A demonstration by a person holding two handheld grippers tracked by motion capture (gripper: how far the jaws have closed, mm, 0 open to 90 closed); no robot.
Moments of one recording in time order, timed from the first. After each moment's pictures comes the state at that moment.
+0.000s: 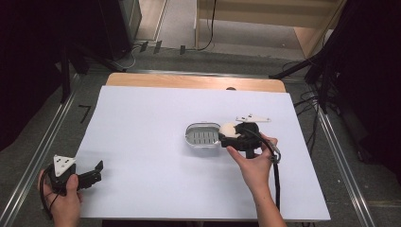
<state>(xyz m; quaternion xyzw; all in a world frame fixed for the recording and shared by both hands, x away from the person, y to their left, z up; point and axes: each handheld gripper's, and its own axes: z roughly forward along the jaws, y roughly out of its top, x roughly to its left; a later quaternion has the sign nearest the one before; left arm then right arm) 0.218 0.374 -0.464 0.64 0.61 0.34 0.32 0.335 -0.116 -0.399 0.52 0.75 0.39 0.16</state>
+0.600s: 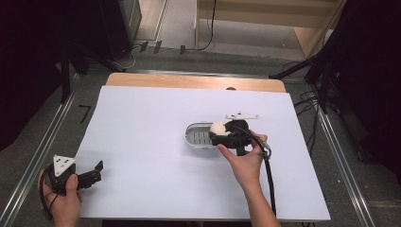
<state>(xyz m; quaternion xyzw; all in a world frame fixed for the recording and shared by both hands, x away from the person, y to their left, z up) 0.218 0.375 -0.465 0.64 0.61 0.33 0.33 0.343 -0.090 -0.400 0.51 0.76 0.39 0.14</state>
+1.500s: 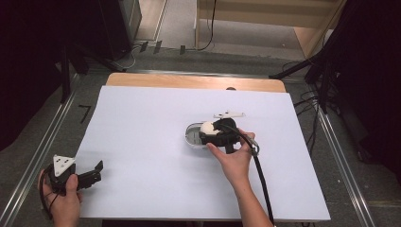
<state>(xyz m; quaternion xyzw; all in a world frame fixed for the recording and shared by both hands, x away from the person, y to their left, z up) 0.218 0.375 -0.465 0.64 0.61 0.33 0.33 0.354 -0.062 -0.411 0.50 0.77 0.38 0.13</state>
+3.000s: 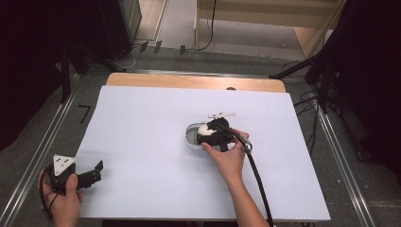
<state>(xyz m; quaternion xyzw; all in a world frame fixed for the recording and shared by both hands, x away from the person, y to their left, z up) 0.219 0.376 -0.465 0.64 0.61 0.33 0.33 0.367 -0.047 -0.432 0.53 0.77 0.33 0.12</state>
